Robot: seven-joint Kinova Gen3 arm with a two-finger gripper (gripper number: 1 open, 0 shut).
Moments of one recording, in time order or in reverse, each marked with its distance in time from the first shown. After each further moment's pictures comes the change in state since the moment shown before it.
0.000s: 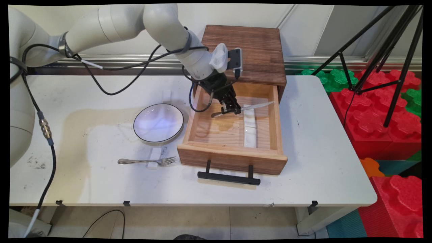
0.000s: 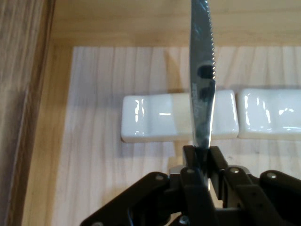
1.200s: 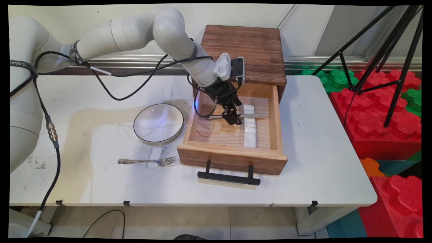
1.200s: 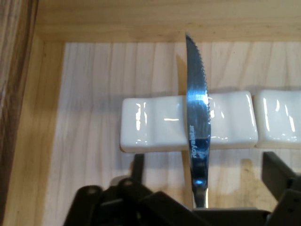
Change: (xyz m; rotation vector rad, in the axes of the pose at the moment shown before) arm -0.008 -0.010 0.036 -0.018 0.012 0.007
